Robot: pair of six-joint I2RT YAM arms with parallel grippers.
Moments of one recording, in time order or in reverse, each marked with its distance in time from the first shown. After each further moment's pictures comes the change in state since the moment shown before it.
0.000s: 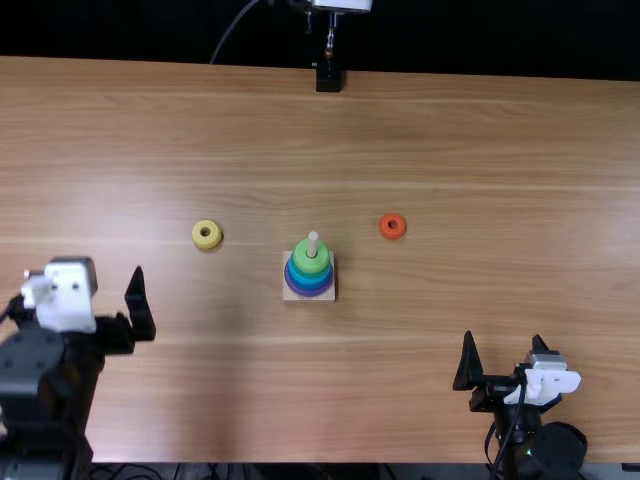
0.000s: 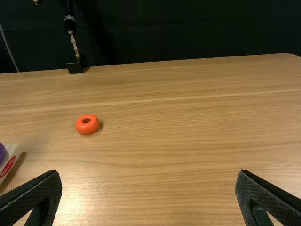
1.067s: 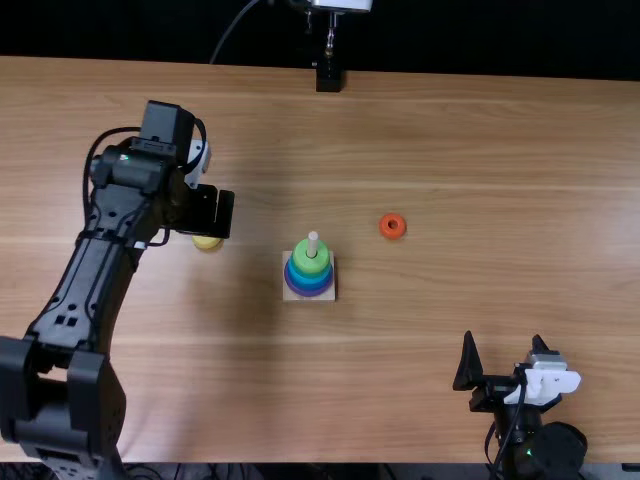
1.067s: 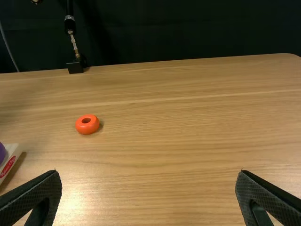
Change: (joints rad) left arm -0.149 1.212 0.867 -0.568 0.090 0.001; right arm 0.000 0.000 0.000 0.000 0.000 0.000
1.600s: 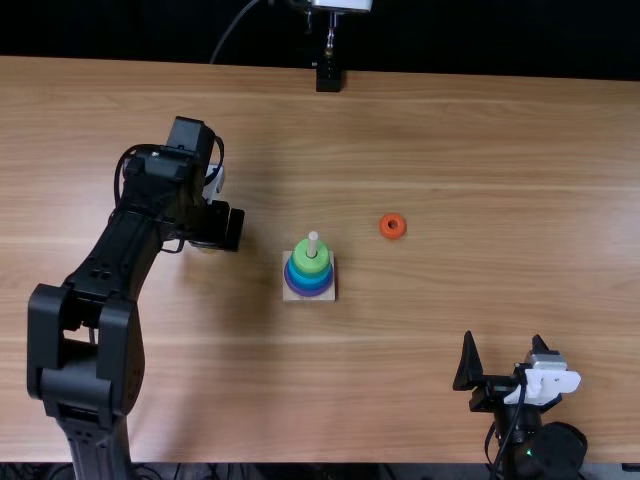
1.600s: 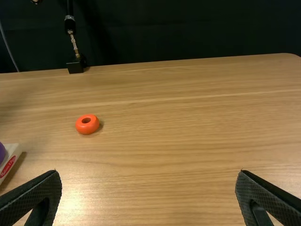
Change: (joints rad) left arm -0.014 0.167 0.000 0.013 0.000 0.014; right arm 0.000 0.000 0.000 0.000 0.000 0.000
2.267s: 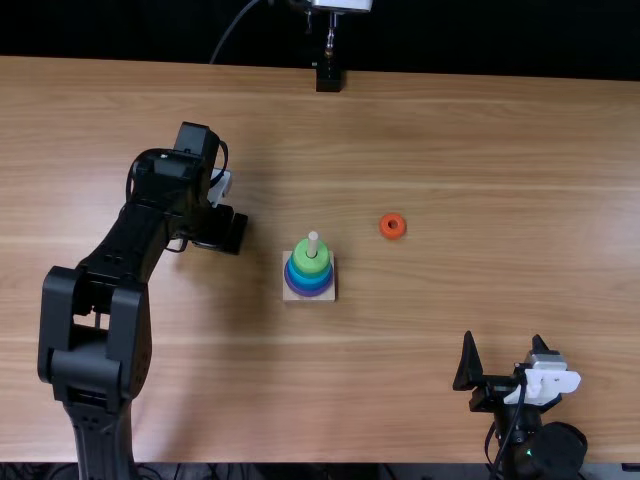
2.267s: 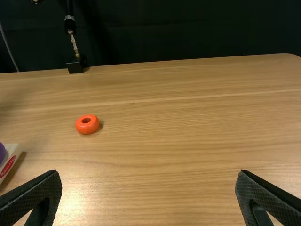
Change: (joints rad) left arm 0.000 0.076 0.000 0.064 0.000 0.071; right arm 0.000 0.000 0.000 0.000 0.000 -0.001
